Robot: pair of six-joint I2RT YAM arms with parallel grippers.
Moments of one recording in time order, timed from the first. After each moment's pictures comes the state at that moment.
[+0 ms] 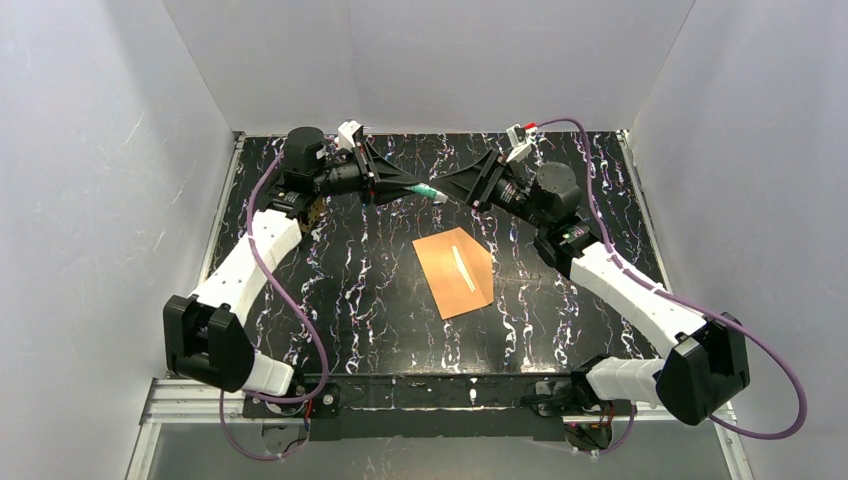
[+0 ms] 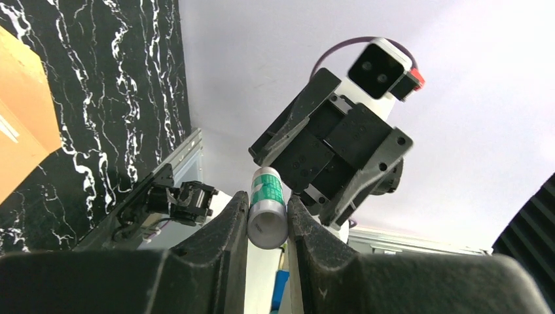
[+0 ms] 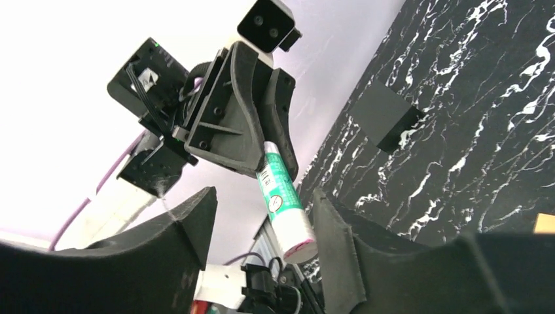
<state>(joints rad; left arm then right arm) -0.30 1.42 1.23 -0.09 0.91 -1.32 0.59 1.24 0.98 0.34 -0.44 0.99</state>
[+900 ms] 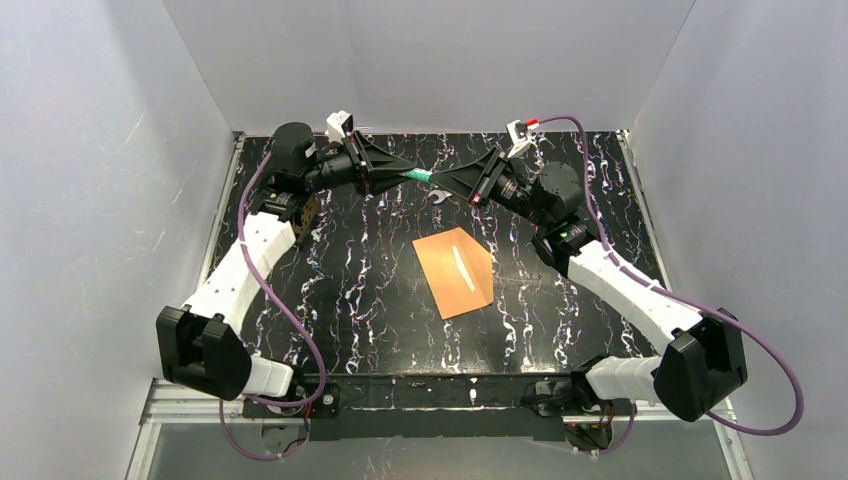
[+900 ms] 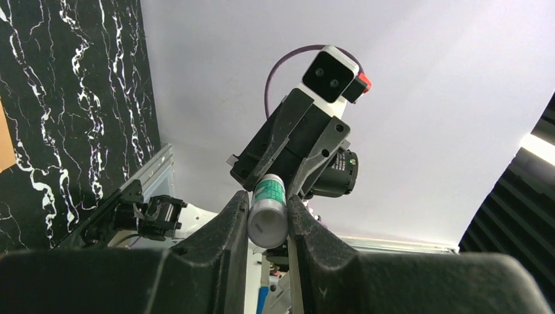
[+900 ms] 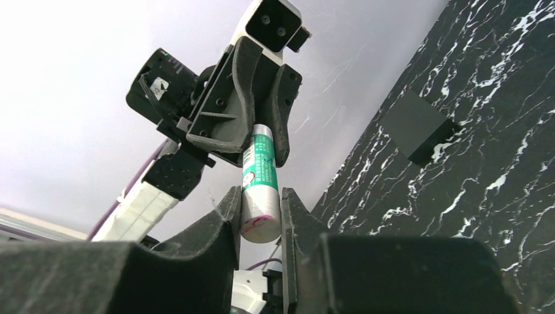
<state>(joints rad) -0.29 1.37 1.24 -0.01 0.88 -1.44 0.59 1.26 0.98 0.45 -0.46 1.08</state>
